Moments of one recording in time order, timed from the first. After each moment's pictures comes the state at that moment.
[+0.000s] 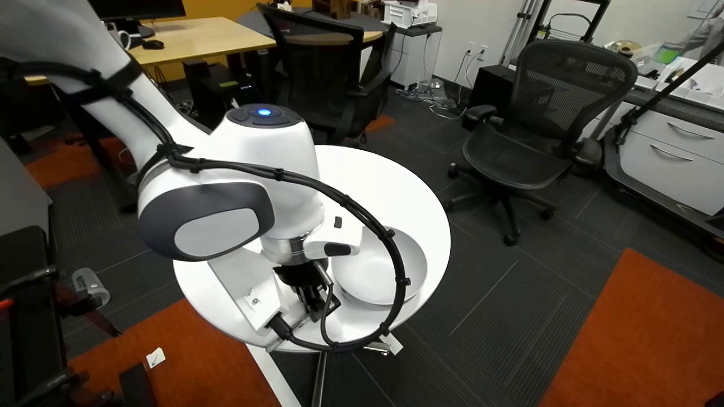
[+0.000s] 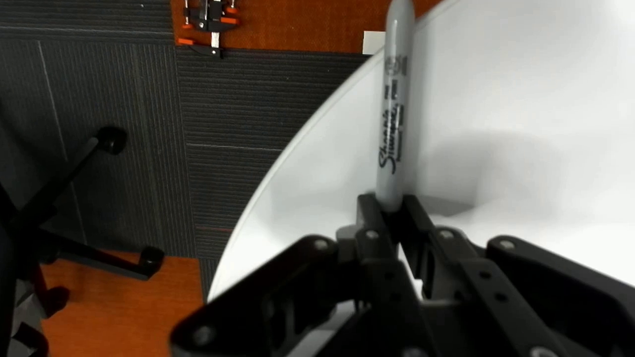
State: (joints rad) arm -0.29 0.55 -0.11 -2.23 -0.18 2.87 -0.25
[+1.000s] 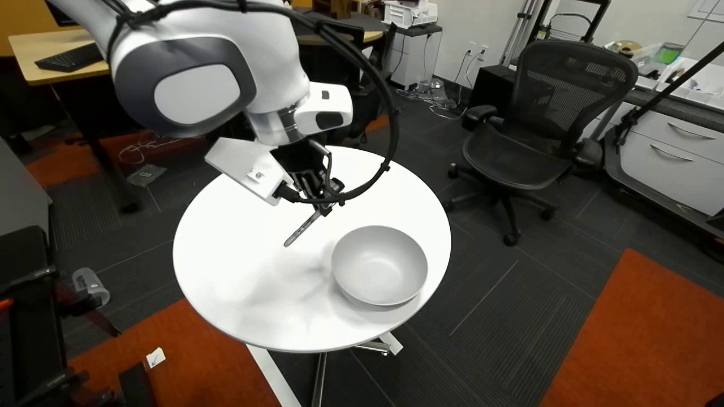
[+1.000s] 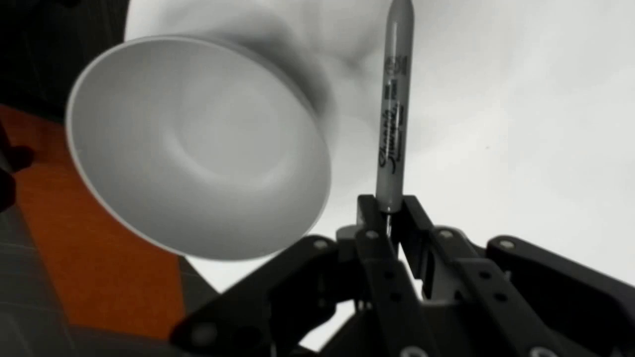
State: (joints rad) arm -0.24 0.33 0.02 -2.23 -0.08 2.85 -0.30
